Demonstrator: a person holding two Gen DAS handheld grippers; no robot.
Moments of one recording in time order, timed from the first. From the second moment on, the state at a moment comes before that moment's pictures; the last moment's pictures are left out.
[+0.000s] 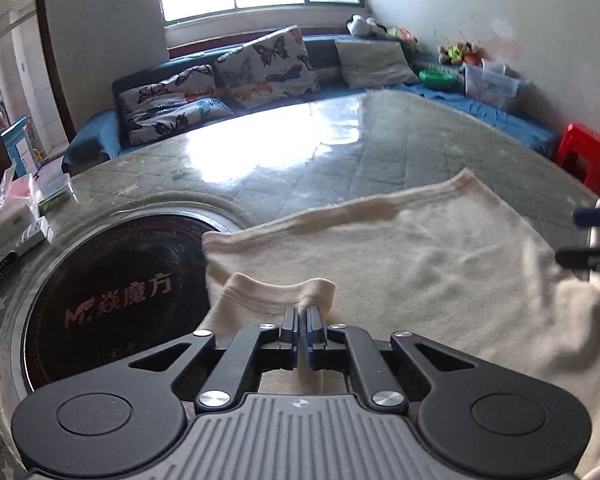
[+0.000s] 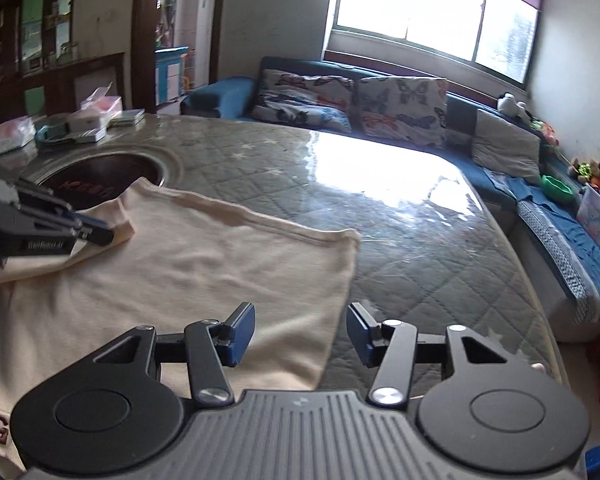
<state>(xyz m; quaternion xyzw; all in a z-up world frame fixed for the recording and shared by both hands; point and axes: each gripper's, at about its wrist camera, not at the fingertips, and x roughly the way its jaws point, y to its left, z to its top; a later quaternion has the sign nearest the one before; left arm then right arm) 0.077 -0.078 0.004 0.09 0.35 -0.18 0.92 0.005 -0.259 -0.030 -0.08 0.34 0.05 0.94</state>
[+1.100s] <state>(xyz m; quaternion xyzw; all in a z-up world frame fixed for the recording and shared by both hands) 0.004 0.143 0.004 -0.04 0.34 0.06 0.94 -0.012 -0.201 -0.039 -0.14 0.36 0.14 0.91</state>
